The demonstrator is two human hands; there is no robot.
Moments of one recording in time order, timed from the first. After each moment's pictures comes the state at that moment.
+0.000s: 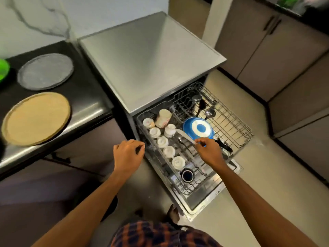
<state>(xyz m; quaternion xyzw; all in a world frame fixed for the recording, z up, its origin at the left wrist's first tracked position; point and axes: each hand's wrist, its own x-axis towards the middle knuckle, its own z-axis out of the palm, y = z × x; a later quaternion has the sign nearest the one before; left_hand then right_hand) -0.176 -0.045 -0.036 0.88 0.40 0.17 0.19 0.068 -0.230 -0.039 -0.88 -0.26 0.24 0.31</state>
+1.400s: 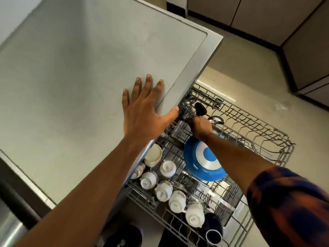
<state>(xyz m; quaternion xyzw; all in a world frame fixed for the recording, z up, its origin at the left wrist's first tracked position) 0.233 0.133 -0.044 0.97 0.20 0.05 0.09 0.348 -0.030 -0.257 -0.92 -0.25 0.27 0.13</state>
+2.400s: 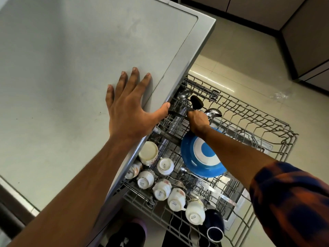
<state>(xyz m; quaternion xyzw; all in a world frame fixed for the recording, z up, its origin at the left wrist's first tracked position) 0.232 0.133 -0.042 0.96 0.22 0.05 0.14 0.353 -0.031 -0.270 -0.91 -0.32 0.24 0.03</state>
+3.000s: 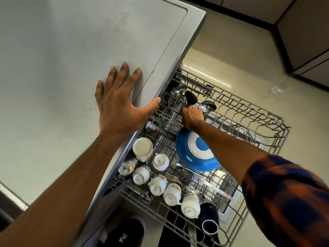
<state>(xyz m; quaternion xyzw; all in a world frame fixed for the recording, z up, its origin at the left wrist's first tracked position) 0.234 0.130 -0.039 0.96 0.22 0.05 0.14 0.353 -0.035 -0.273 -0.91 -0.34 0.24 0.02</state>
